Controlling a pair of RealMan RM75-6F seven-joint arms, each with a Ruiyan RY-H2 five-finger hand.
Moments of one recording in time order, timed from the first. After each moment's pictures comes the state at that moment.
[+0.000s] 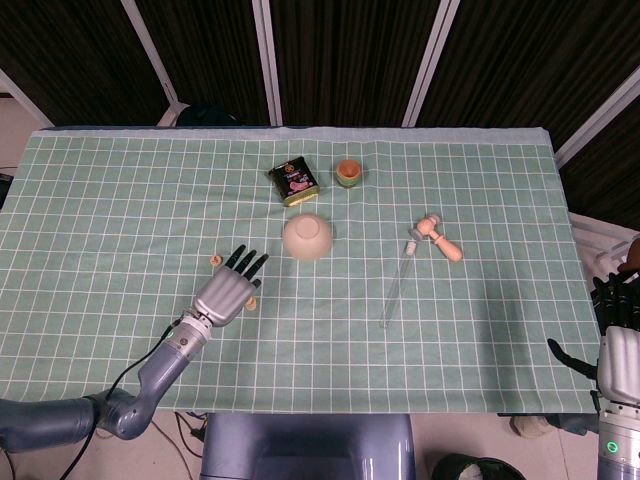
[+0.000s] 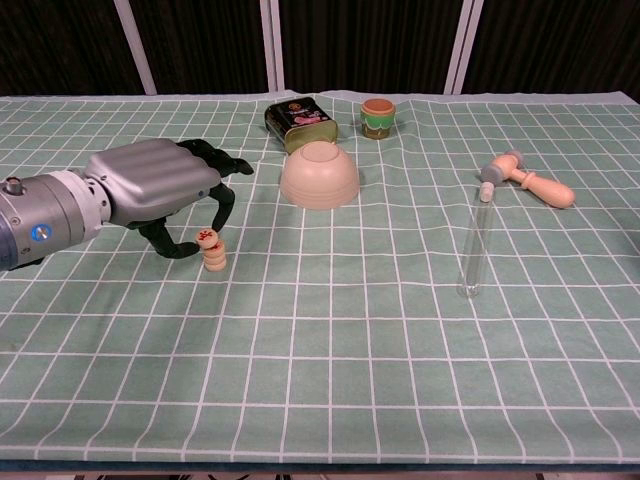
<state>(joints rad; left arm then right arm) -0.80 -1.58 -0.07 -1.50 1.12 0.96 0.78 0.02 -1.23 0.19 -1.66 -1.35 1.60 -0.15</state>
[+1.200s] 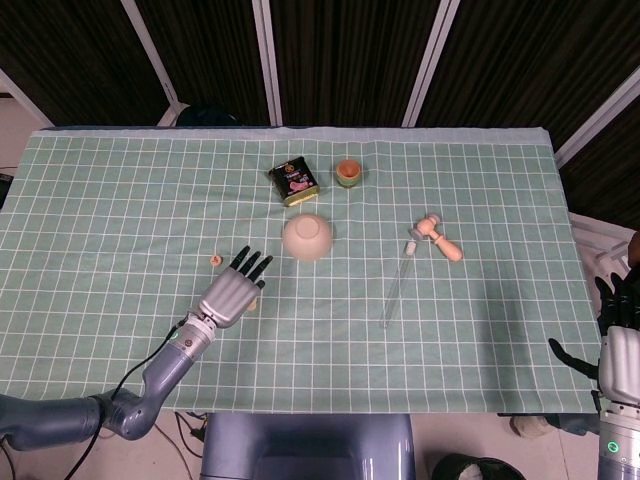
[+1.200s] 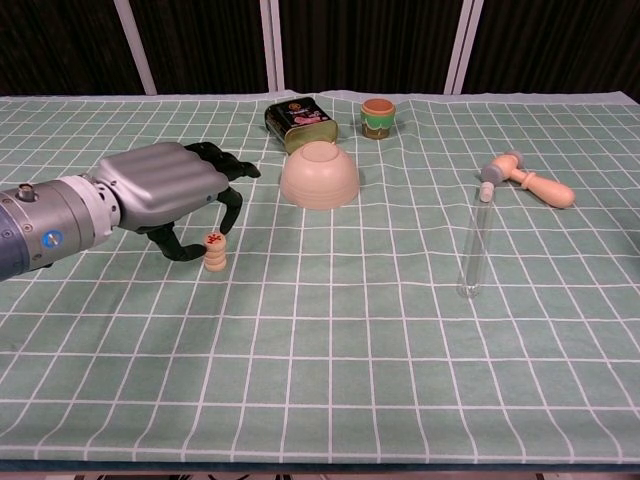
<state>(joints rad) -0.81 -1.60 -0.05 -1.48 1.12 0.97 0.79 0.02 -1.22 0.19 -1.66 -1.34 1.60 -0.15</state>
